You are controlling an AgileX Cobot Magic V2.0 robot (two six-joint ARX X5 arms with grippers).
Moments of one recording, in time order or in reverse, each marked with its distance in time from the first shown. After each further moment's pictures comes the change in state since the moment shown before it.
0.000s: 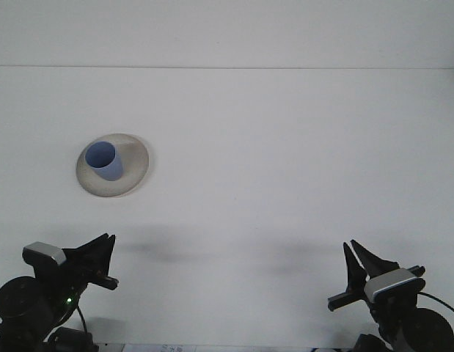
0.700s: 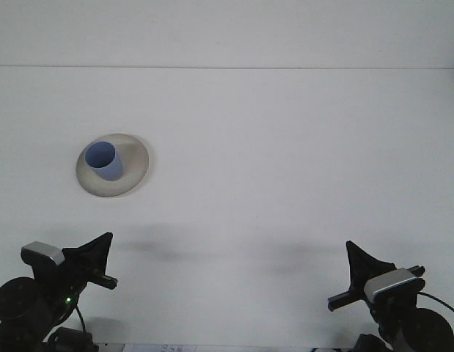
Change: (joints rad) left arm 0.000 0.000 0.000 0.028 0.000 0.000; right arm 0.000 0.000 0.000 -0.001 0.000 0.000
